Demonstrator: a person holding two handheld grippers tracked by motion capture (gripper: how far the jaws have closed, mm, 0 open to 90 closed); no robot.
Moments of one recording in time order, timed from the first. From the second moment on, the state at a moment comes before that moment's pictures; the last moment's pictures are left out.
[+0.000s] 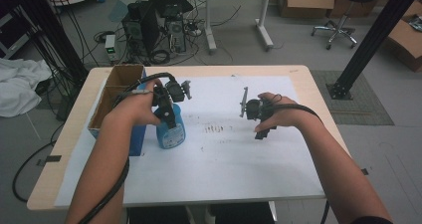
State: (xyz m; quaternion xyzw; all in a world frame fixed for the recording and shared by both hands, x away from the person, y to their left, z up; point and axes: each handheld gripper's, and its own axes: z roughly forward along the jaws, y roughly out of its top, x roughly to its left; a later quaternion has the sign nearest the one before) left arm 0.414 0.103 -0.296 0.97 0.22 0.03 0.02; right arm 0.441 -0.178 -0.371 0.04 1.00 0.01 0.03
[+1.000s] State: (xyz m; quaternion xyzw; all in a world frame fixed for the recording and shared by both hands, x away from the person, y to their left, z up) left arm 0.407 0.102 -0.243 0.96 0.26 0.02 0.04; right arm 0.436 -0.177 -0.365 0.04 1.00 0.02 0.03
